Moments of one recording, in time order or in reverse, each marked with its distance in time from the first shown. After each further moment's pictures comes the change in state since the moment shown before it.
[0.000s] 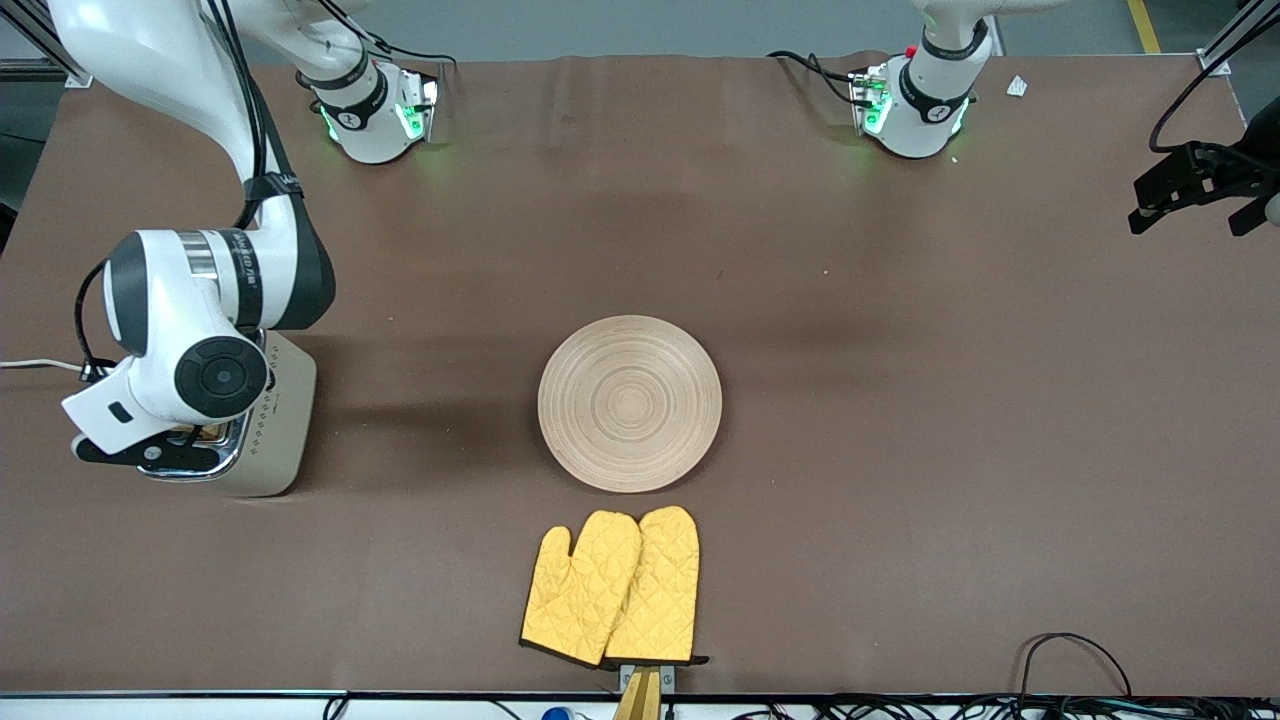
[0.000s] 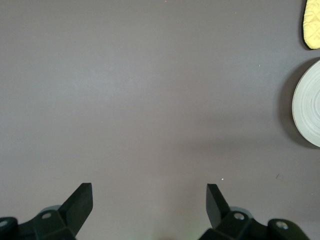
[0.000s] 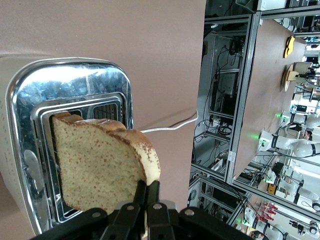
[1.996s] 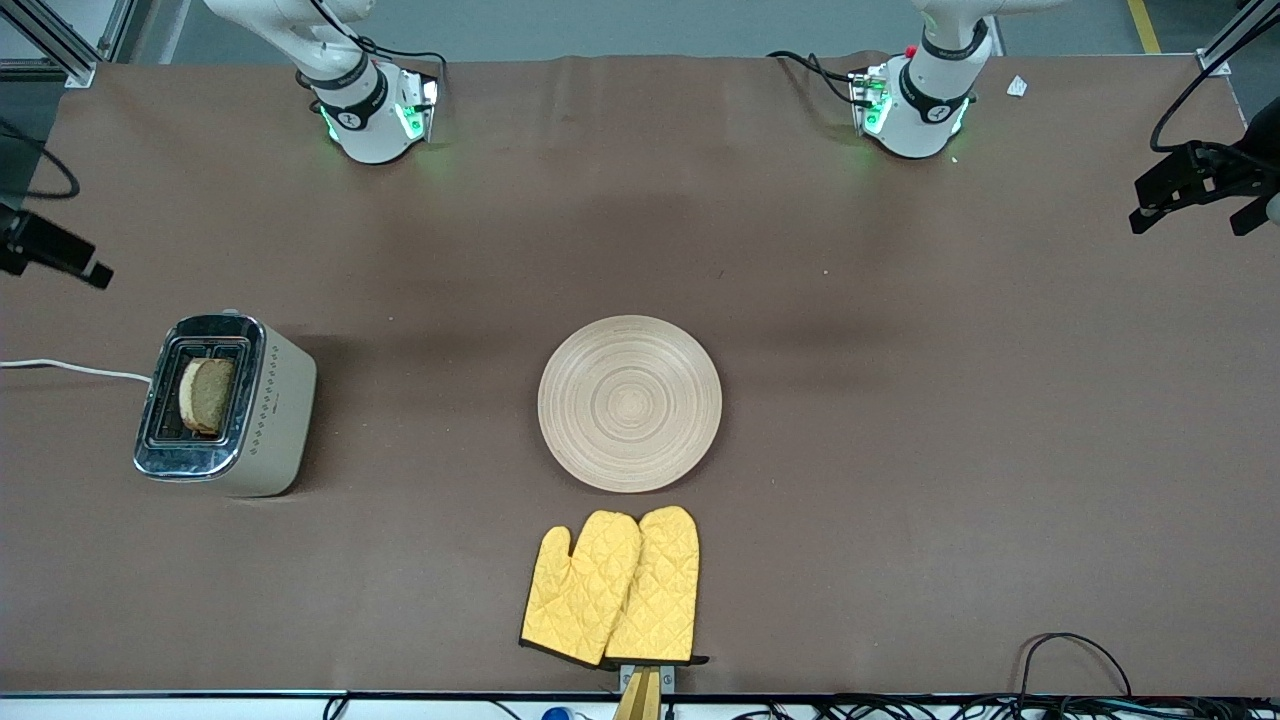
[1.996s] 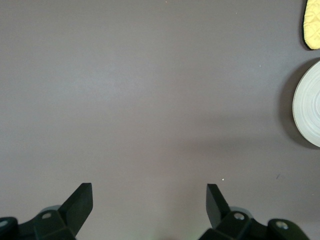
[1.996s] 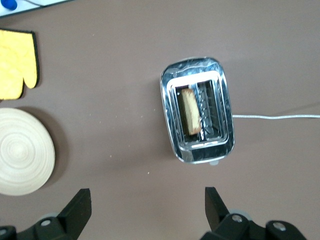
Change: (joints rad) left arm -0.001 0.000 0.000 0.002 0.003 0.000 0.000; right arm -0.243 -0.452 0.015 0.031 0.800 -0.036 -0.215
